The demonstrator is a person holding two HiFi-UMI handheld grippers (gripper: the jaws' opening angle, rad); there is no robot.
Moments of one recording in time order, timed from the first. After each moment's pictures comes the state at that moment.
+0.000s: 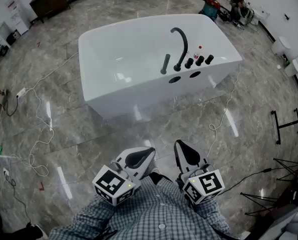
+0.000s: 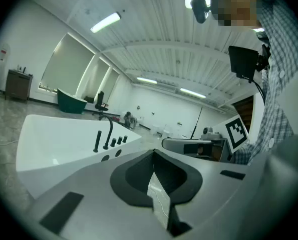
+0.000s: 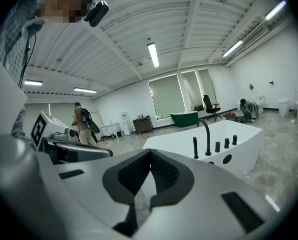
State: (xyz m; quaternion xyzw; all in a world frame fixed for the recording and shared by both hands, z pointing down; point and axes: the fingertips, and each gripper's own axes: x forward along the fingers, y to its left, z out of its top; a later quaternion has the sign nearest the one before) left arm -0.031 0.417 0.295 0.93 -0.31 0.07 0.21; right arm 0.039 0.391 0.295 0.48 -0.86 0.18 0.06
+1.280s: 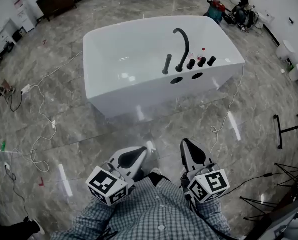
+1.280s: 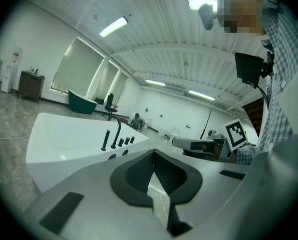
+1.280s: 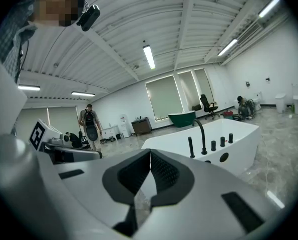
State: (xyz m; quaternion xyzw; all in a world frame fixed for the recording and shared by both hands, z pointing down) left arm -0.036 0.427 0.297 0.90 -0.36 0.06 0.23; right arm 0.080 0.396 0.294 0.48 -0.85 0.19 0.04
